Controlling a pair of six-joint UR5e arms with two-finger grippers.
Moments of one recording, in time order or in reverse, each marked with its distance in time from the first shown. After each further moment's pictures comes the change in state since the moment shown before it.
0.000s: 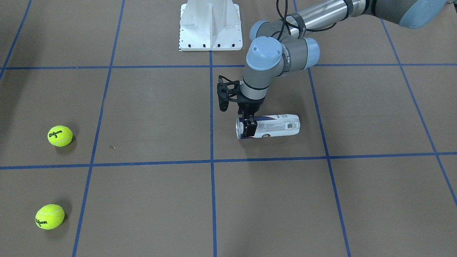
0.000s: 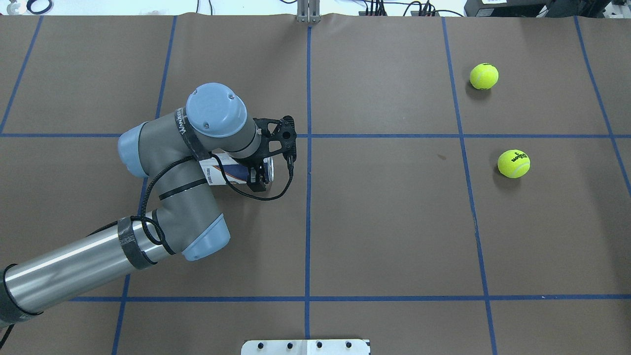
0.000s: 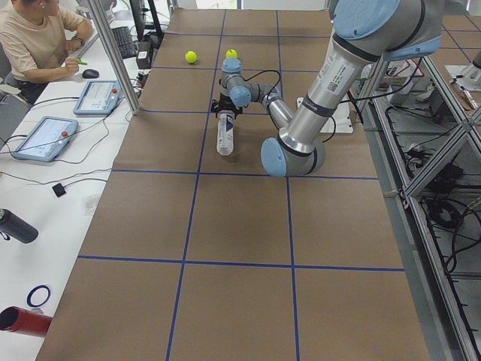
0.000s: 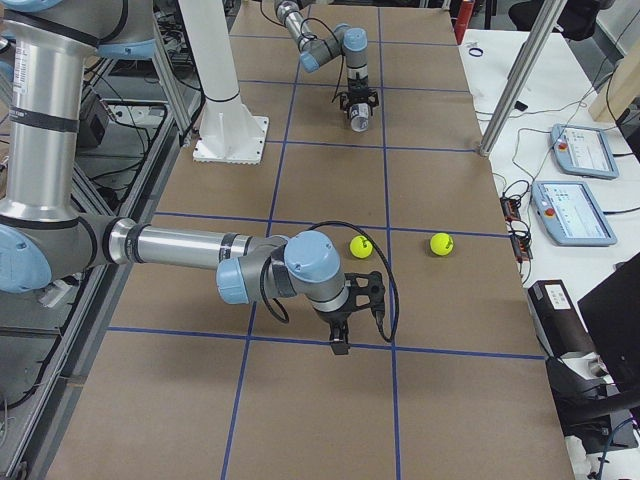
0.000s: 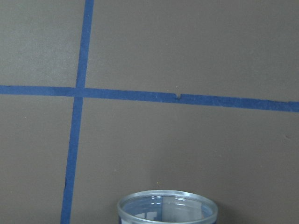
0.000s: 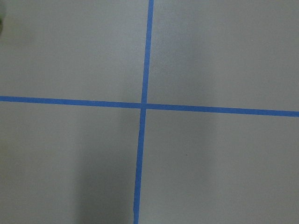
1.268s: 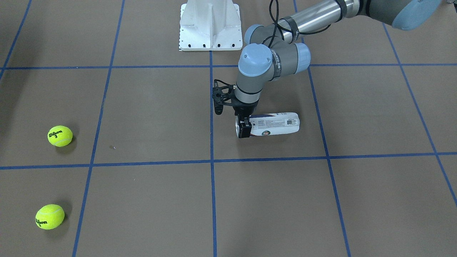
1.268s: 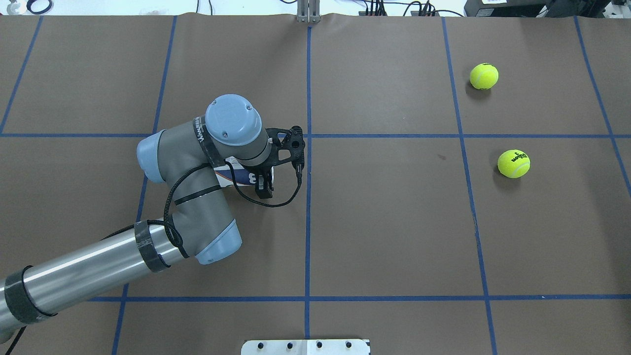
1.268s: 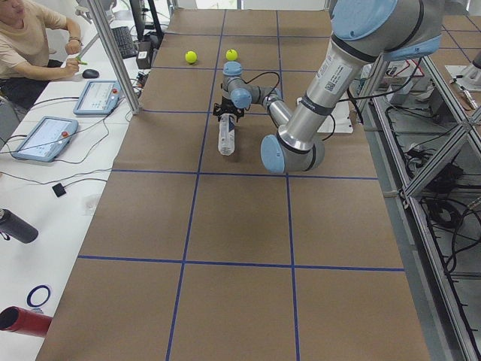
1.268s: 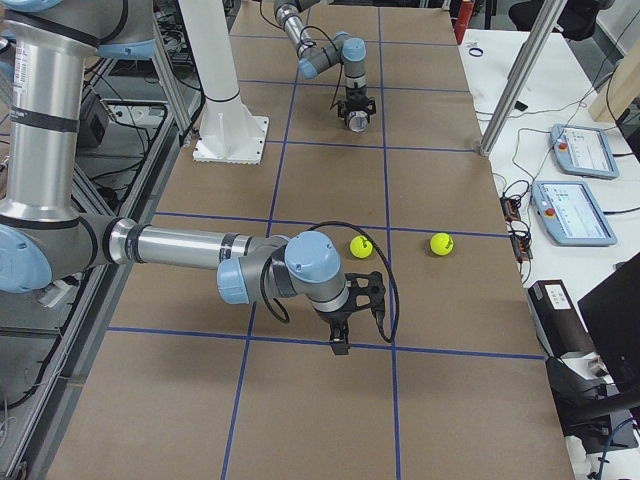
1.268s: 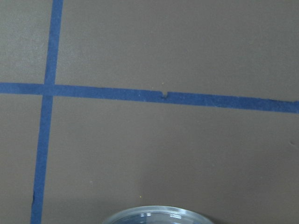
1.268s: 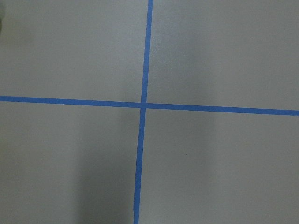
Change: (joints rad) left arm 0.025 -0.035 0.071 -0.003 0.006 -0.005; right arm -0.001 0.001 -0.002 0.000 0.000 0.002
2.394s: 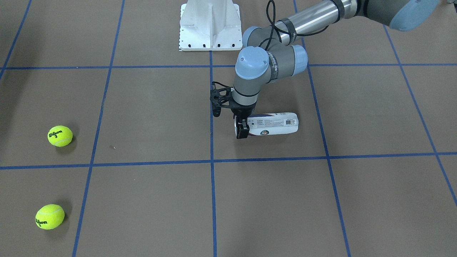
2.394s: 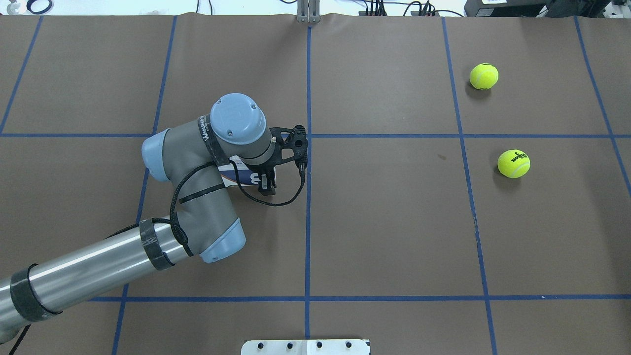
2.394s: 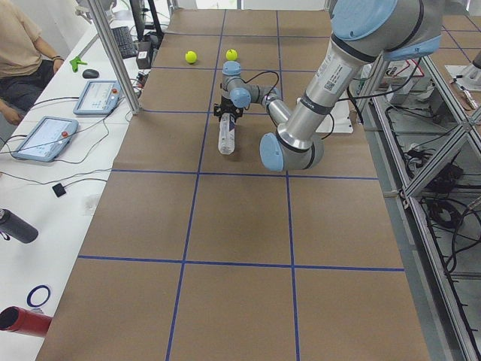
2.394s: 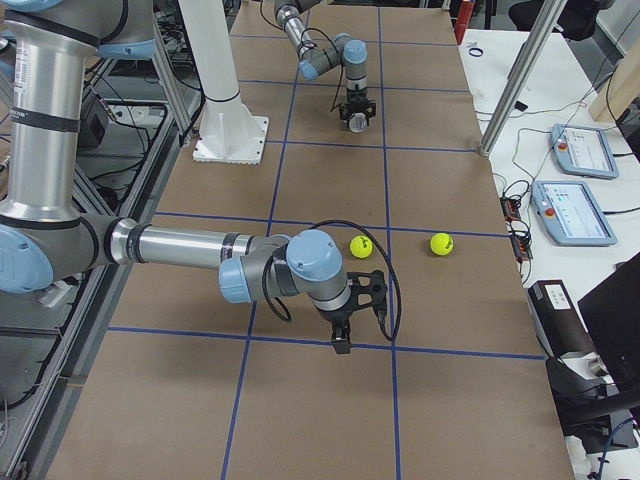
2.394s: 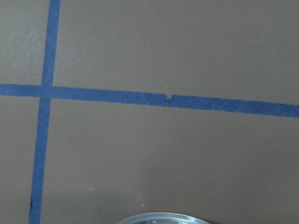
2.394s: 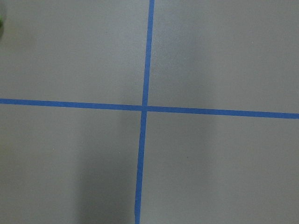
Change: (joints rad) left arm 0.000 -0.016 0.017 0.000 0.000 -0.001; right arm 0.000 0.007 0.000 0.000 0.000 0.003
